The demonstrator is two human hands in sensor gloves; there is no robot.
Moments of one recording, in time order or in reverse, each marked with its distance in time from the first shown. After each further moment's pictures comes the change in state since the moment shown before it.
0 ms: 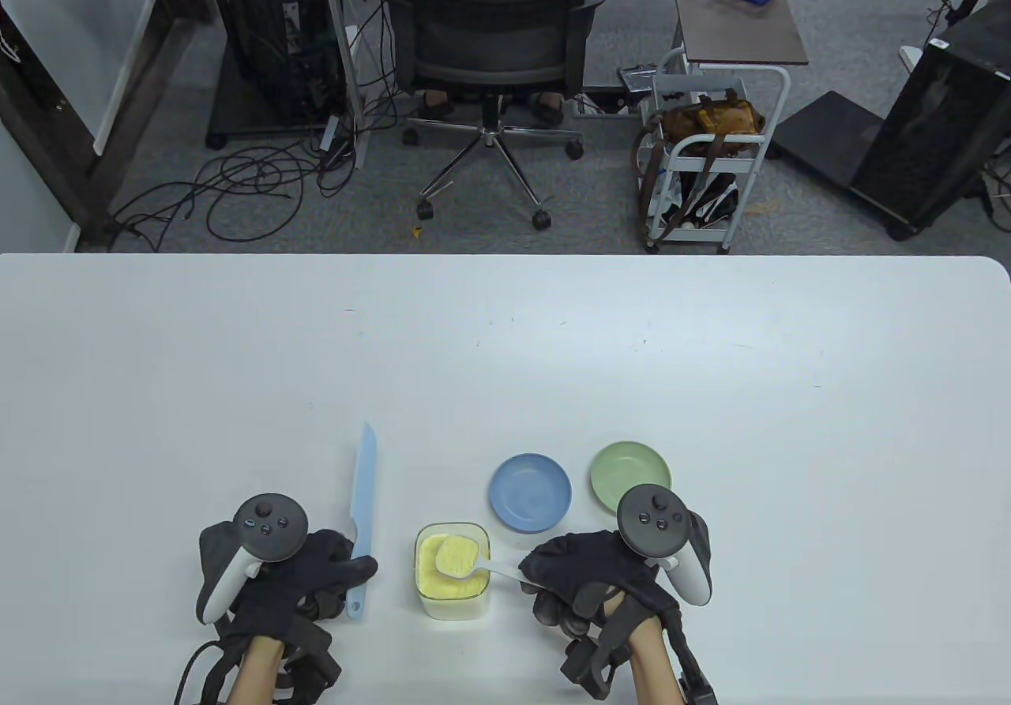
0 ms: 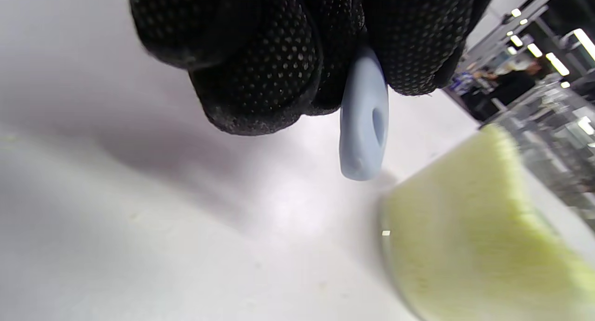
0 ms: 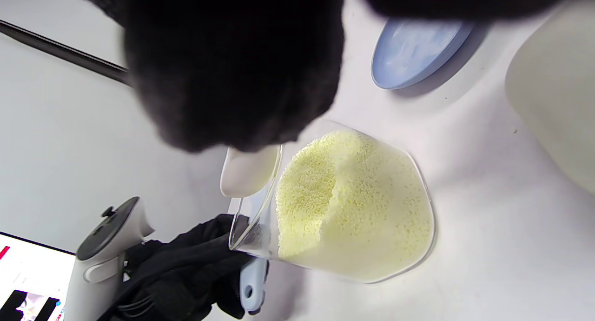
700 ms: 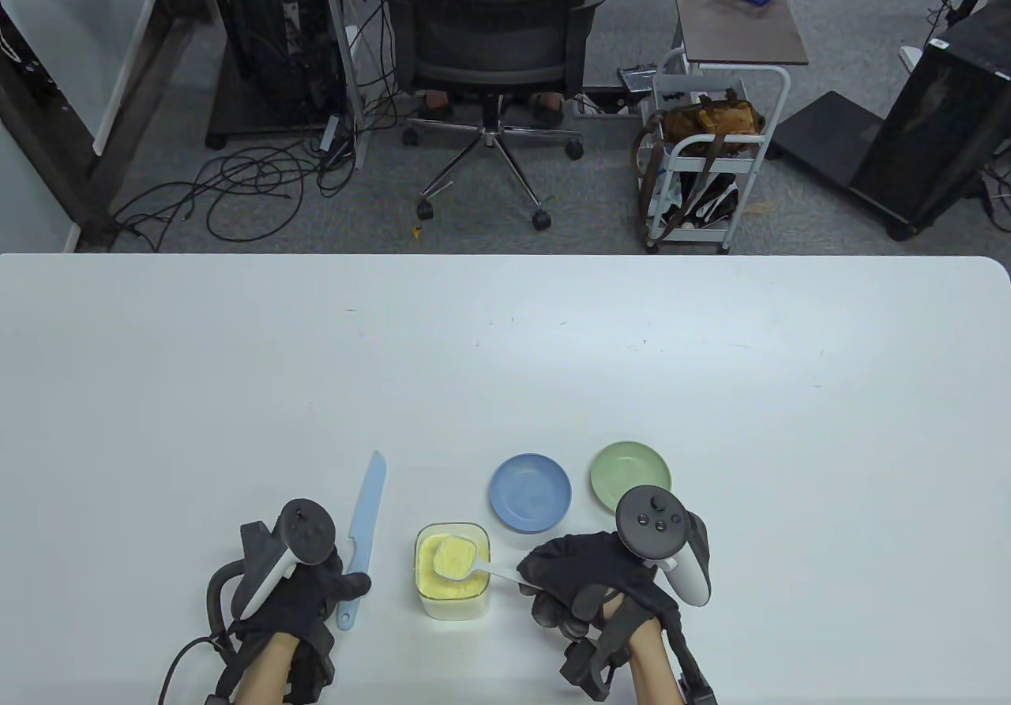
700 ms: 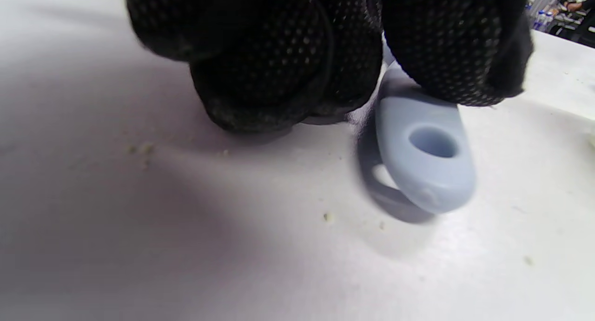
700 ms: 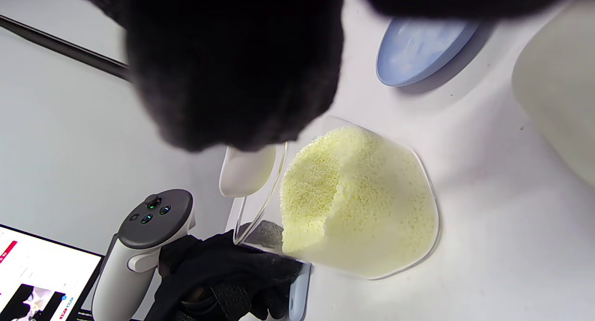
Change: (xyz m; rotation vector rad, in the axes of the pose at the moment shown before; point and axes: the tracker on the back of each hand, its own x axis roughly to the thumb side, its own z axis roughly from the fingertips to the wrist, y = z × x) left_hand 0.001 -0.015 -0.007 0.134 0.138 -0.351; right_hand 0.002 0.002 -0.001 0.008 -0.012 0.002
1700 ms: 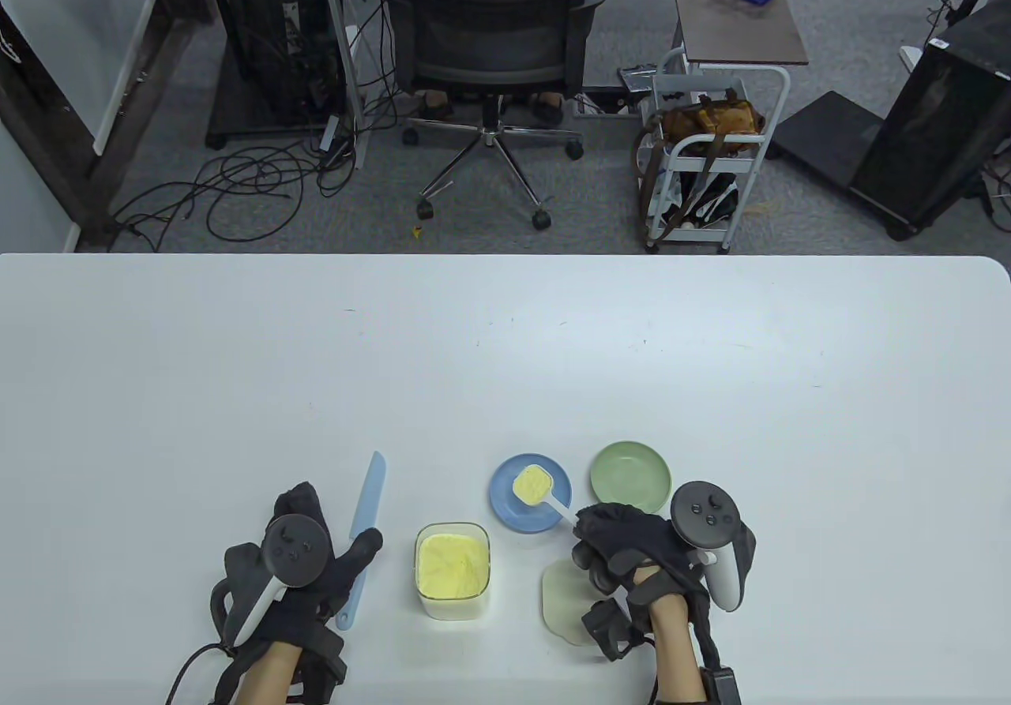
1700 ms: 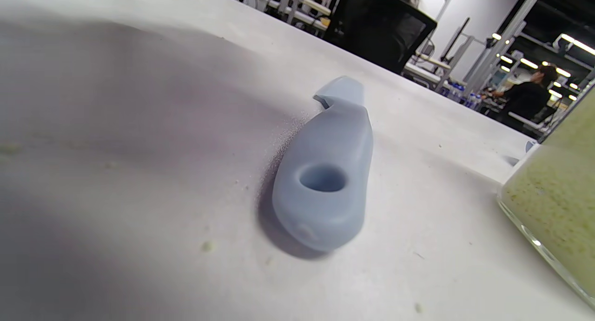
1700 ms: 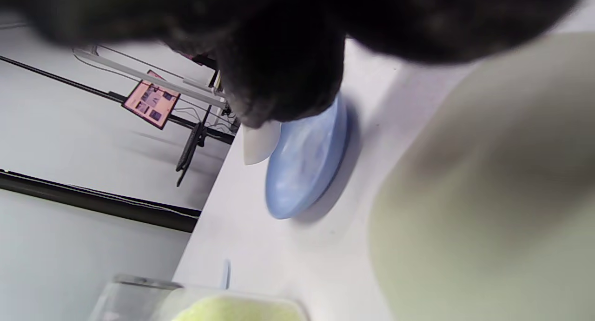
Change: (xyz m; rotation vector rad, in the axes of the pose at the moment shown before) left_hand -0.002 0.001 0.012 0.138 -0.113 0.182; right_hand -0.060 -0.041 0.000 -0.334 0.232 -0.027
